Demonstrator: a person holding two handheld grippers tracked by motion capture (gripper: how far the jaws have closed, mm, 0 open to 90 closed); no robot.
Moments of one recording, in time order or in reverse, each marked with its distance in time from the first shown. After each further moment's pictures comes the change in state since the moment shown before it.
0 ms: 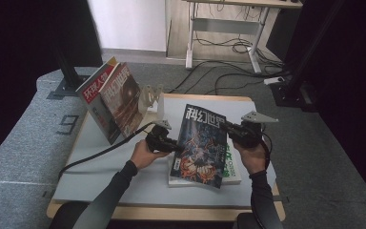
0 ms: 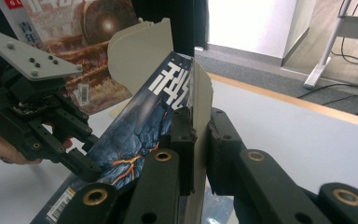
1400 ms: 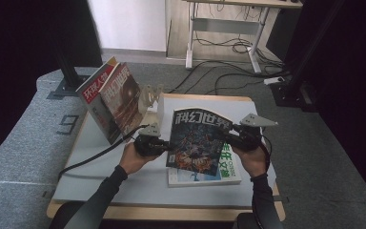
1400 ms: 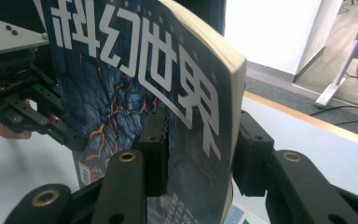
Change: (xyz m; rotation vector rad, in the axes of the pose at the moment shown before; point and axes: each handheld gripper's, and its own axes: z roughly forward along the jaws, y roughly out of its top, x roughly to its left) left arm -0.028 -0.018 -0.038 -0.086 0.120 0.197; right arm 0.009 -0.004 -0.004 -0.024 0.068 -0.083
